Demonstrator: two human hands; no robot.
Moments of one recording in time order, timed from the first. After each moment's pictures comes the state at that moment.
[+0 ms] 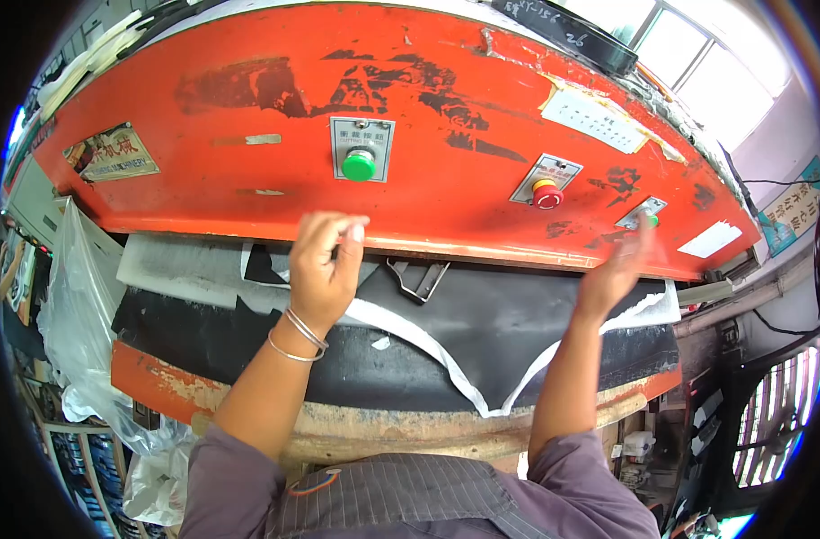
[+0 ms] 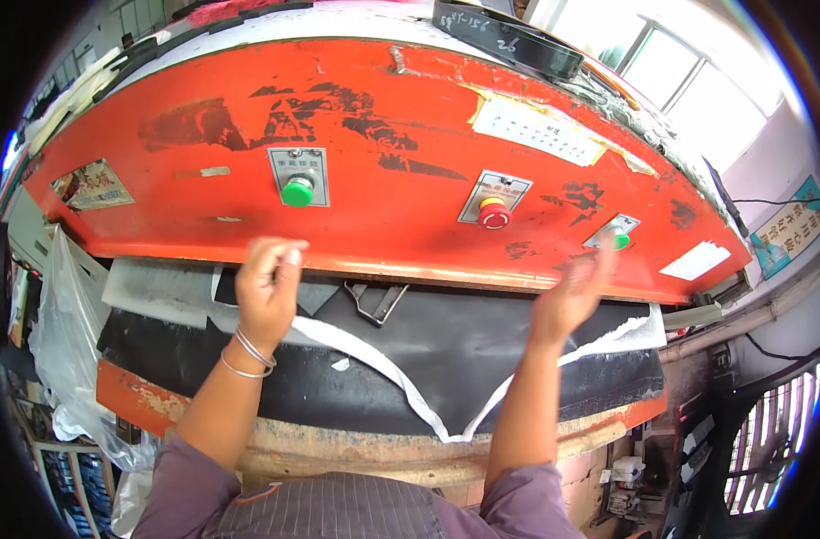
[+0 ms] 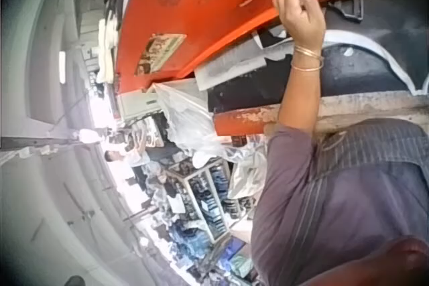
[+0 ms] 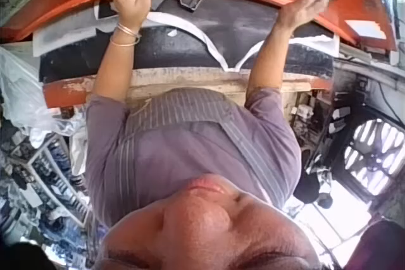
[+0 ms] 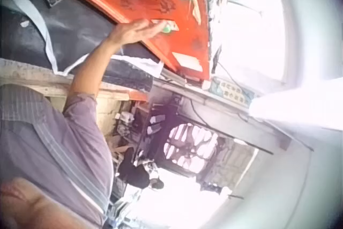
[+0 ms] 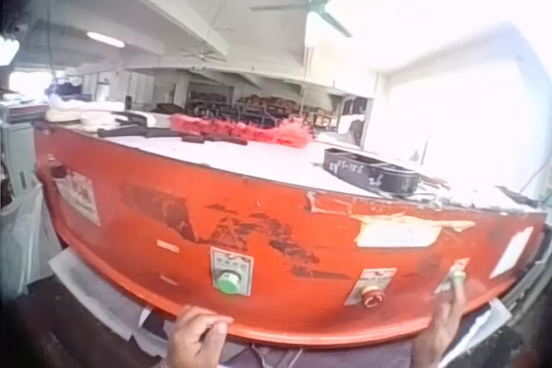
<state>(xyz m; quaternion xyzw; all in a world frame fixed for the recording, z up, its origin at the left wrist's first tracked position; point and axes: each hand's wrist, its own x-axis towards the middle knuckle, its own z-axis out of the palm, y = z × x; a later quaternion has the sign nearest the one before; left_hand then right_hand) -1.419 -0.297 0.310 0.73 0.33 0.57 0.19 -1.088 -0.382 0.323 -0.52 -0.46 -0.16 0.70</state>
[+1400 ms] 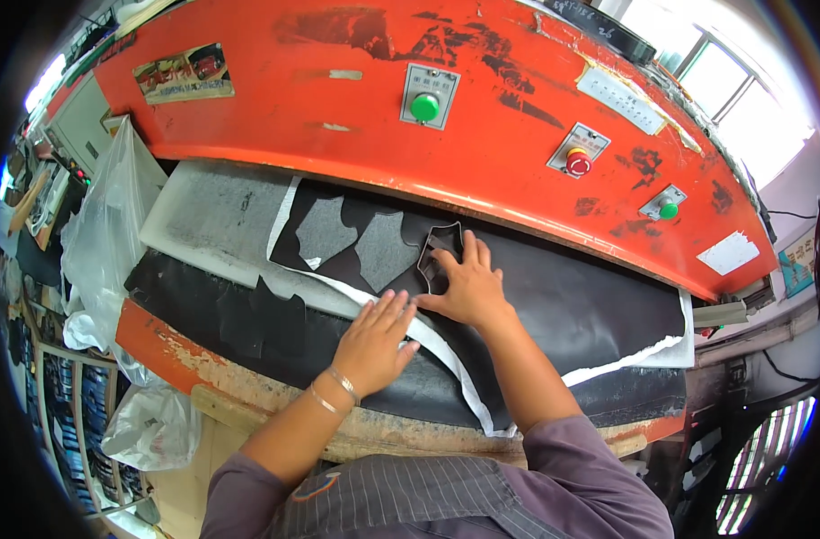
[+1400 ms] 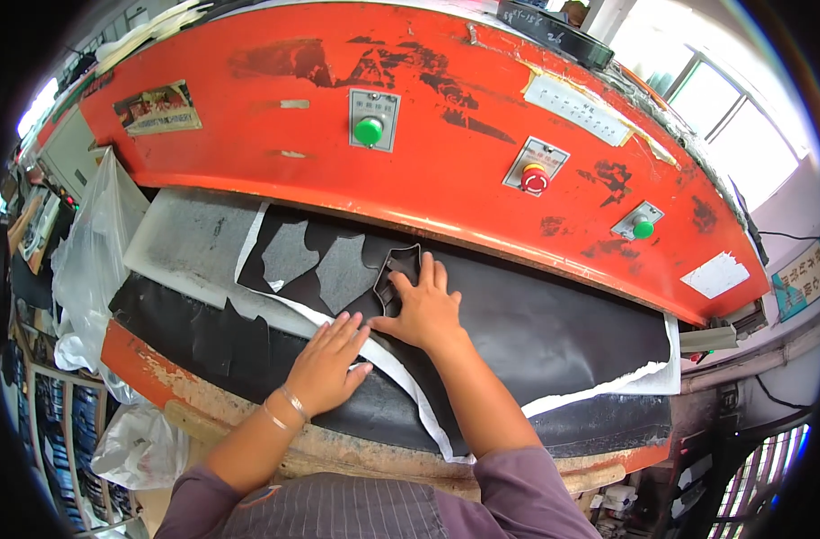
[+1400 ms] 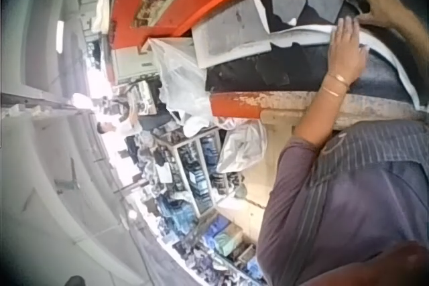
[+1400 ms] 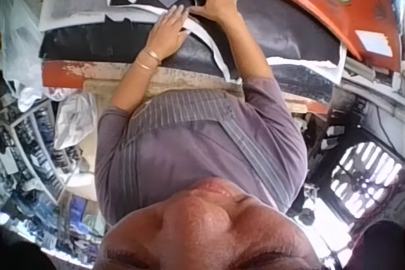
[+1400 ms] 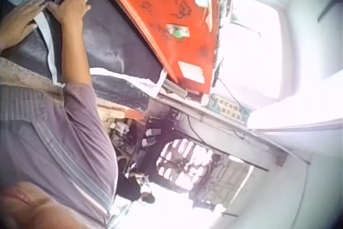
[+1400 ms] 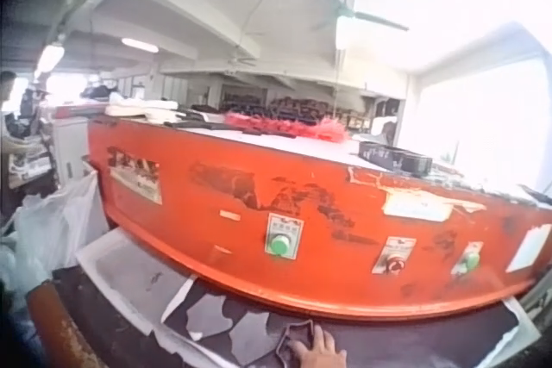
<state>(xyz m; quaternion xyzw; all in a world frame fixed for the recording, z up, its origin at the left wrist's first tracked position) -1.416 -0.406 0.233 0.88 0.39 0.24 0.15 -1.219 -0.357 0.274 -0.69 -0.72 0.06 0.07</state>
